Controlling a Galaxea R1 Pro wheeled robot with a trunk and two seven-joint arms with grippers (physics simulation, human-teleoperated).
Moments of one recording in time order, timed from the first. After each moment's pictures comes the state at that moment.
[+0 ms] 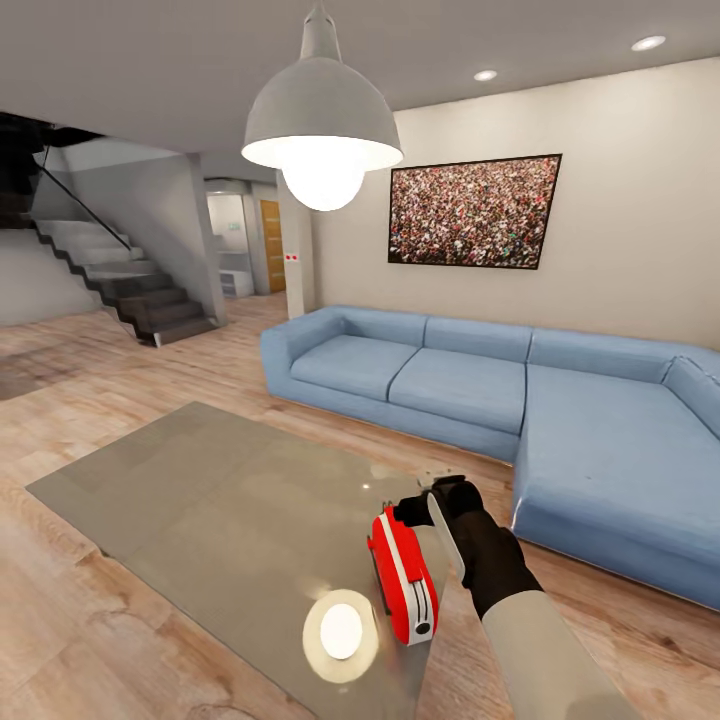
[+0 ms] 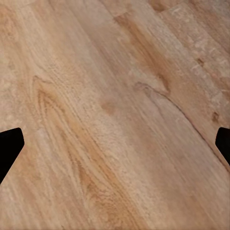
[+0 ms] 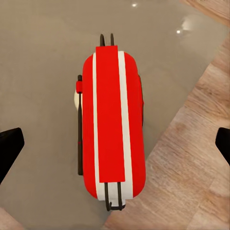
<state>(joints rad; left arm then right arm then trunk) 0.05 0.16 0.18 -0.66 0.42 -0.13 0.08 -0.69 0.17 0.10 -0.98 0.06 0.96 -0.03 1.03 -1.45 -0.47</state>
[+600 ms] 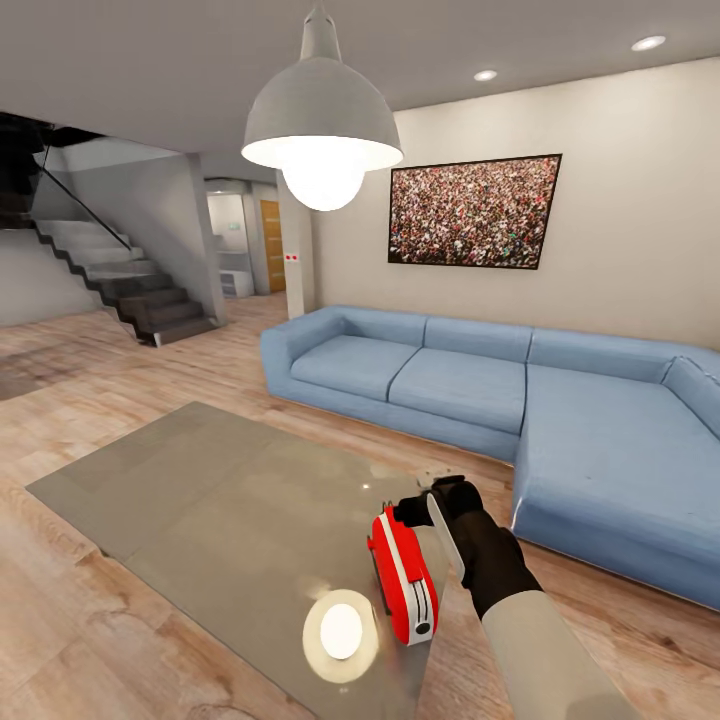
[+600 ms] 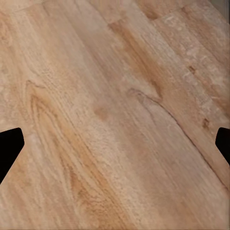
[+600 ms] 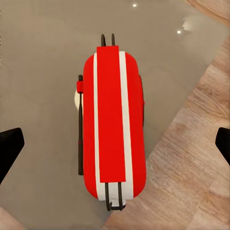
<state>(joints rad) 0.05 0.15 0.18 -0.68 0.44 -0.13 0.07 -0.69 0.17 0.11 -0.98 0.06 0.96 -0.03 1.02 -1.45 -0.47</state>
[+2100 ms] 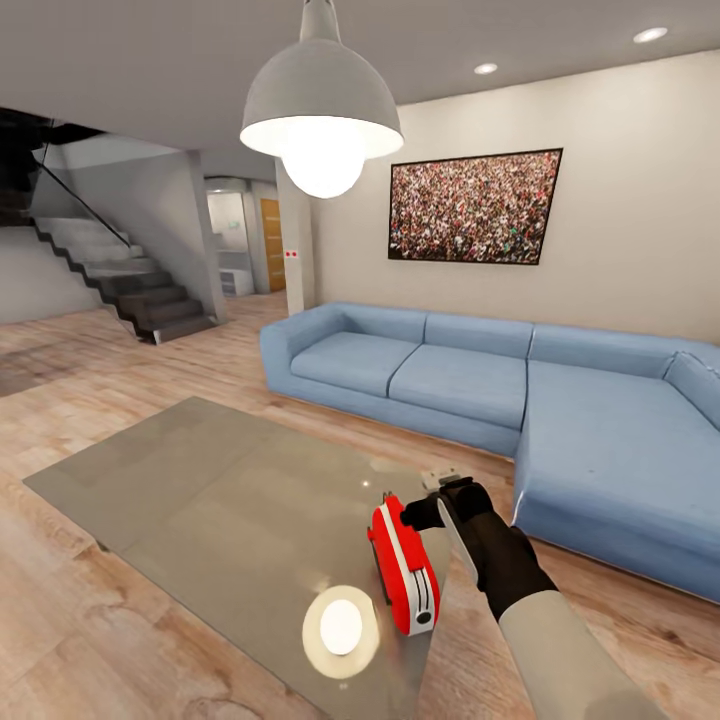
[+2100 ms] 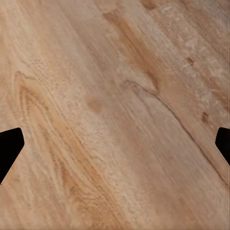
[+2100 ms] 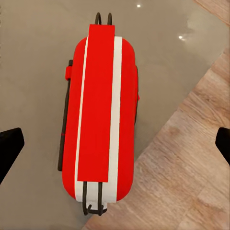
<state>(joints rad) 0.05 0.13 0.18 -0.69 0.43 -0.14 0.07 -0.69 0.10 0.17 -0.98 0.10 0.95 0.08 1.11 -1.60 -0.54</state>
